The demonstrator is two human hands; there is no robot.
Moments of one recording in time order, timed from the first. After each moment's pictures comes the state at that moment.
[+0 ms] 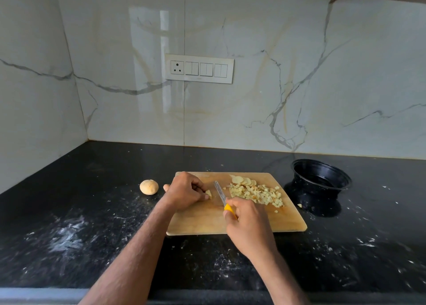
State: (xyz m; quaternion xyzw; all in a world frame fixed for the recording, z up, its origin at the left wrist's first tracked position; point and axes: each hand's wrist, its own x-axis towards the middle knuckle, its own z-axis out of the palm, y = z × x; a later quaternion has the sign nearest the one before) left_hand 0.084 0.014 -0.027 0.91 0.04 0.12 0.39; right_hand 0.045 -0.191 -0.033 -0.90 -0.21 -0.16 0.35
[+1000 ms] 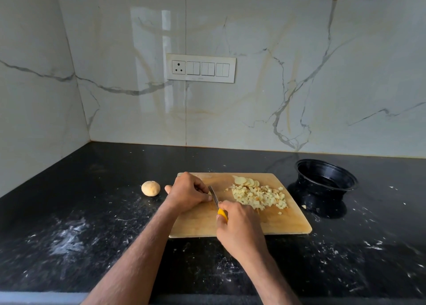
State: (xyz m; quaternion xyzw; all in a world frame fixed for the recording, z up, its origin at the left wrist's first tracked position) left_hand 0.087 0.012 -0.027 0.91 0.07 0.14 0.38; right_hand 0.045 -0.168 -0.035 -0.91 -0.24 -0.16 0.29
